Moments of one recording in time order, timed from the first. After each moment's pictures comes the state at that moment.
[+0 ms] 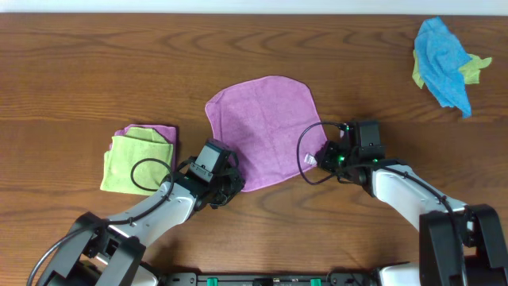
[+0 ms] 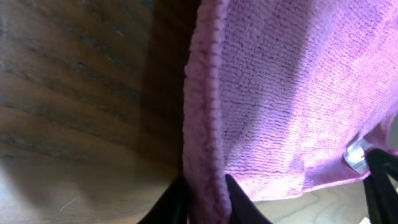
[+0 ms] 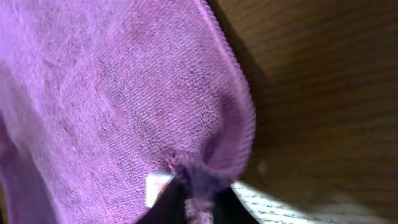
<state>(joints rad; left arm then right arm) -0.54 1.51 0.57 -0.13 0.30 -1.26 0.18 1.56 0.63 -0.13 -0.30 0.62</state>
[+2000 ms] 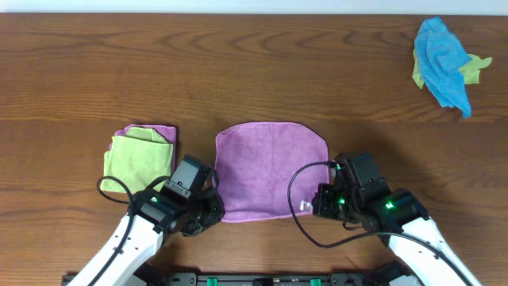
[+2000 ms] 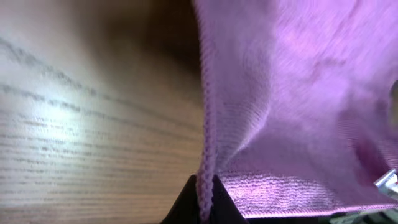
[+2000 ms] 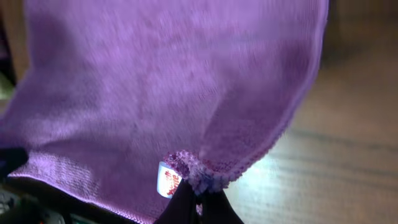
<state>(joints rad) -0.53 1.08 0.60 -0.76 0.33 -1.01 0.43 1.04 0.63 -0.75 -0.27 0.64</state>
